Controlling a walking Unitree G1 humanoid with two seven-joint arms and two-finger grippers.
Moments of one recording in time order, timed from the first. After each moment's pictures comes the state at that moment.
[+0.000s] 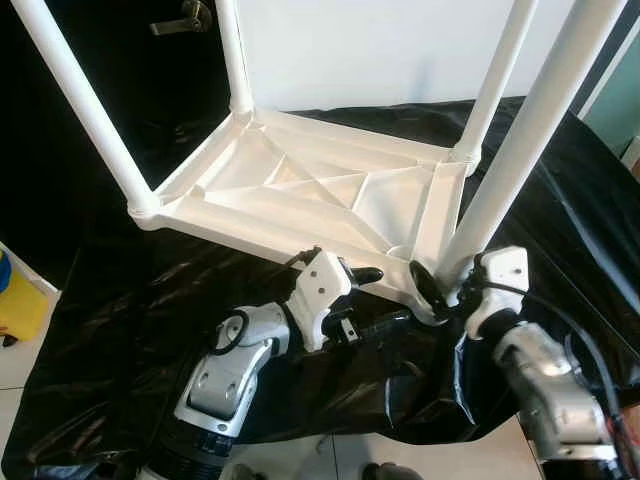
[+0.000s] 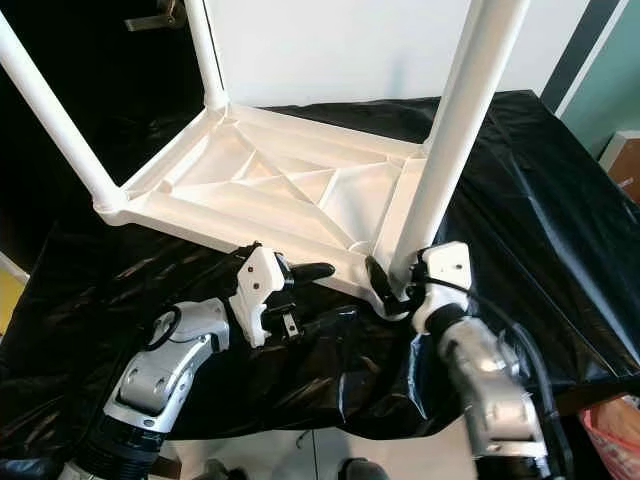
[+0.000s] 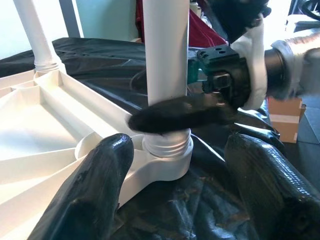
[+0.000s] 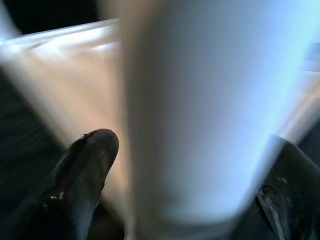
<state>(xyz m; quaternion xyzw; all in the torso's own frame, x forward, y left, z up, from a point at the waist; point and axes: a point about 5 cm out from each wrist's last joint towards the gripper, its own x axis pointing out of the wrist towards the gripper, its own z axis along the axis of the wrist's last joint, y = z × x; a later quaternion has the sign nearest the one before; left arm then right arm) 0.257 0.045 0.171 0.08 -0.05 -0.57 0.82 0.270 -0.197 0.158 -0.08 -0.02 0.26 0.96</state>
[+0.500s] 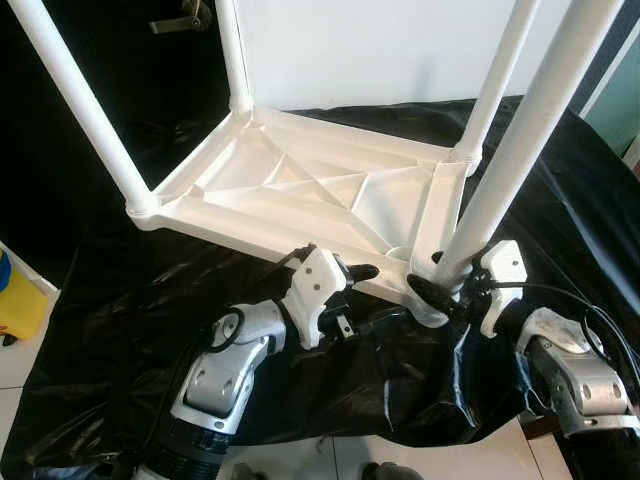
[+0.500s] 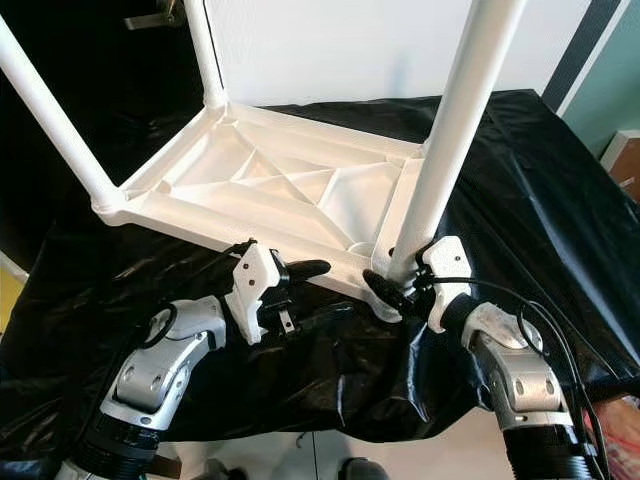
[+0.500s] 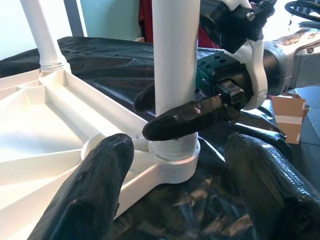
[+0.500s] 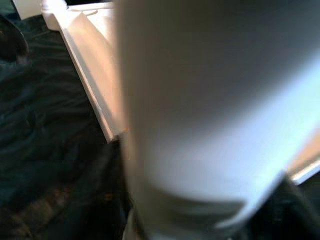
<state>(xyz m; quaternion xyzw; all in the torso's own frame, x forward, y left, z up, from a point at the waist) 0.259 0.047 0.172 0.09 -0.05 -0.57 0.82 0.279 -0.201 0.148 -0.11 0.01 0.35 0.93</state>
